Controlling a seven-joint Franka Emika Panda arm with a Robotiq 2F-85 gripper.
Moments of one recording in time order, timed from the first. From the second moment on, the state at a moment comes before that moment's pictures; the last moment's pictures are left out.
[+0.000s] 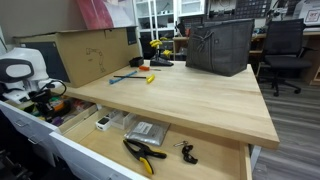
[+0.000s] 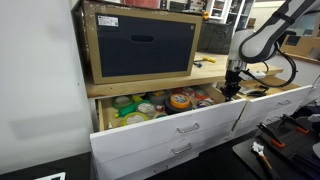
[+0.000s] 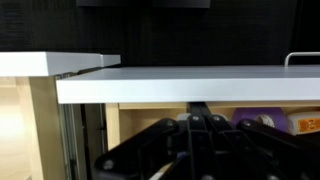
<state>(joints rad) 0.10 0.20 0.11 -2.58 0.03 2.65 0.20</state>
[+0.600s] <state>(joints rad) 0.10 0.17 0.12 -2.64 0.04 2.69 0.18</state>
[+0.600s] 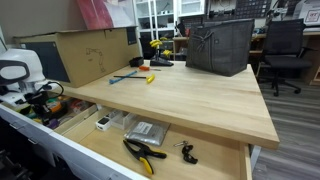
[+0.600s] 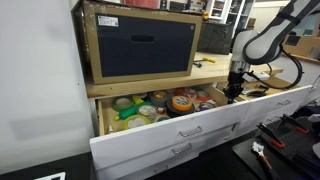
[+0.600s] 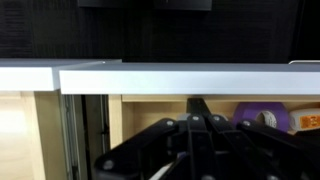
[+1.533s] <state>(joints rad) 0.07 -0.31 0.09 -2.63 0.16 2.49 0.06</state>
